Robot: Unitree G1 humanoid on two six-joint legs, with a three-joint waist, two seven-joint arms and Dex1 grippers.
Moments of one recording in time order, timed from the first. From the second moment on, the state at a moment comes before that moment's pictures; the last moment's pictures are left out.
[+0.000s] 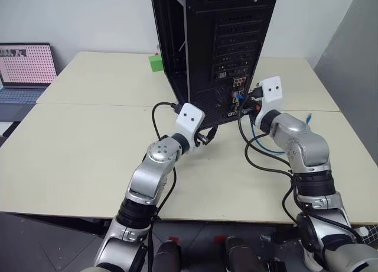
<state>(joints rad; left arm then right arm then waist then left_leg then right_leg) -0.53 0.17 -0.19 -0.19 -0.06 0.65 -0.34 -0.74 -0.29 -0.02 0.06 0.26 0.69 0.26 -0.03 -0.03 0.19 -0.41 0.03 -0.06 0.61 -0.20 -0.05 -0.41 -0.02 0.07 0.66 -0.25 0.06</state>
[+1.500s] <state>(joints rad) -0.52 0.17 -0.19 -0.20 -0.06 0.67 -0.34 -0.75 -0.25 -0.02 0.08 0.22 0.68 0.22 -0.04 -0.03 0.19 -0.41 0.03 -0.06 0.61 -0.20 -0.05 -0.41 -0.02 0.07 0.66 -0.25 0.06</state>
